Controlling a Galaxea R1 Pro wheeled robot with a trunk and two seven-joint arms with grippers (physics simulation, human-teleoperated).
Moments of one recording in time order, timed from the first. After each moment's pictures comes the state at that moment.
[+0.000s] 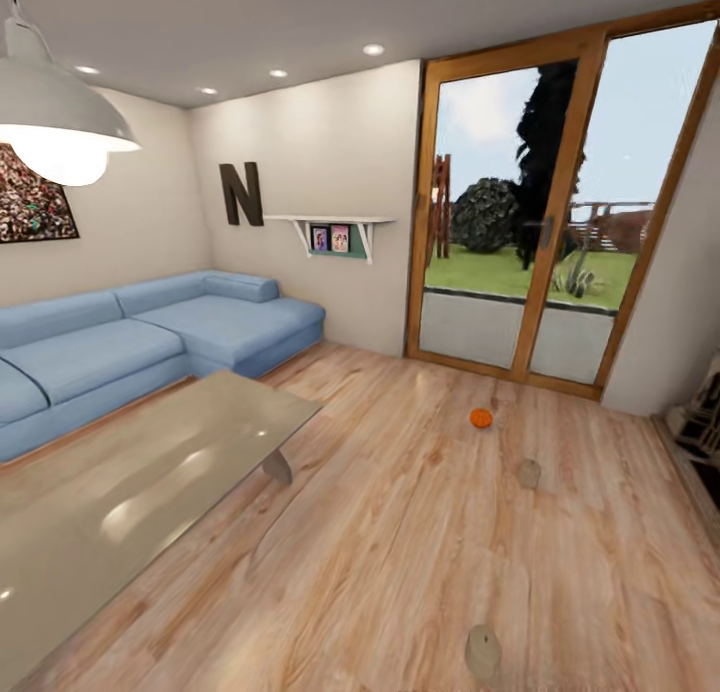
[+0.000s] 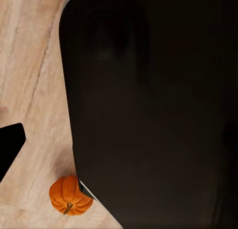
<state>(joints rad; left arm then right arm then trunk) 0.01 0.00 -0.03 -0.02 -0.01 -0.01 0.00 -0.02 0.00 0.00 0.00 -0.04 -0.03 0.01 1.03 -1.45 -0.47</state>
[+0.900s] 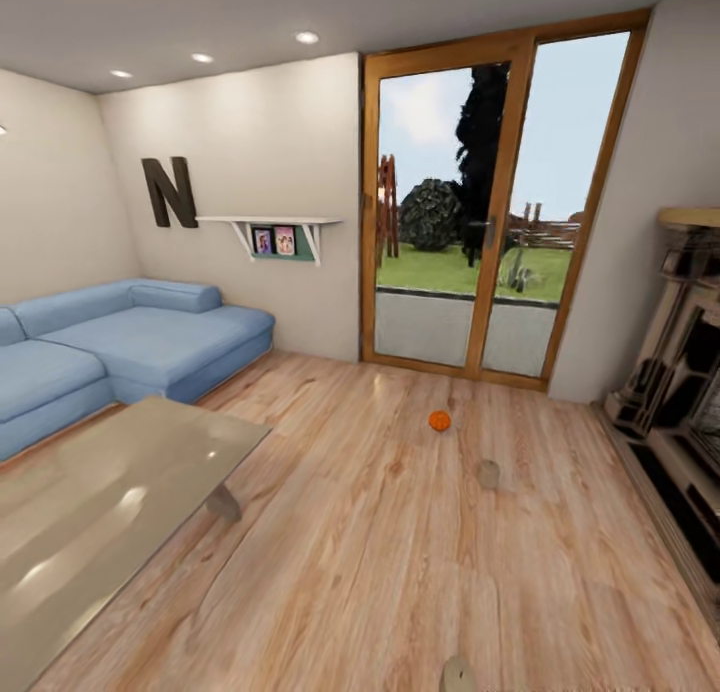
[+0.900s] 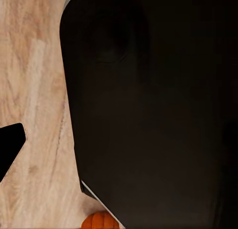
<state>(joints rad) 0.01 0.00 -0.04 -0.02 -0.01 -0.01 0.00 -0.02 0.00 0.00 0.00 -0.04 -0.04 0.01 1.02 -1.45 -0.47</state>
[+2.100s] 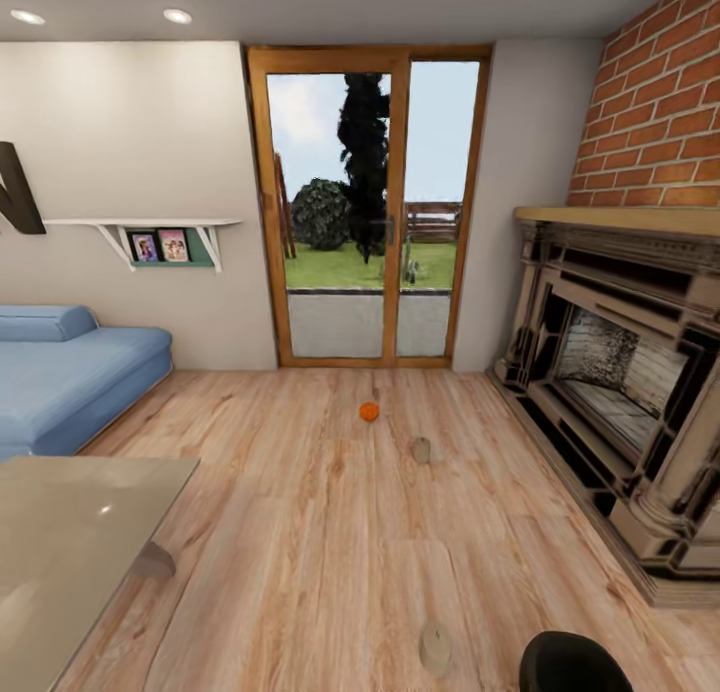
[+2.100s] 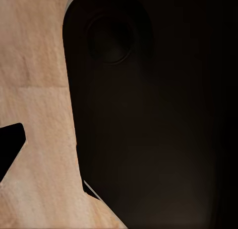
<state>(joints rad) 0.01 0.00 -0.04 -0.02 -0.01 -0.01 0.00 -0.02 0.00 0.00 0.00 -0.04 -0.06 0.01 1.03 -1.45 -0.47</state>
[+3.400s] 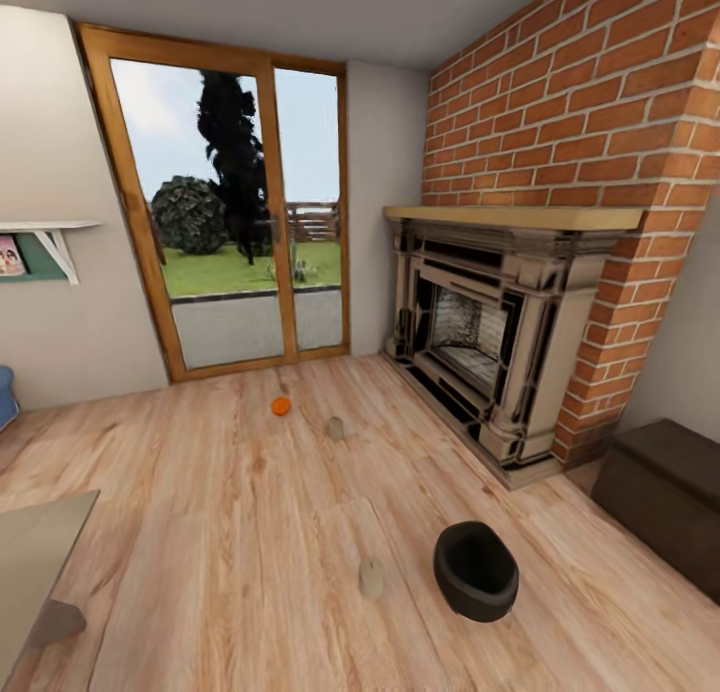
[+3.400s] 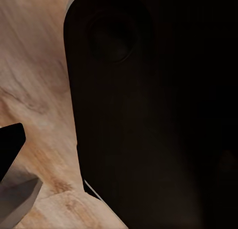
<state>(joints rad) 0.01 0.00 -0.04 -0.02 -0.01 -0.01 0.00 -0.02 0.00 0.00 0.00 -0.05 -0.06 0.03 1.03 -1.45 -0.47</state>
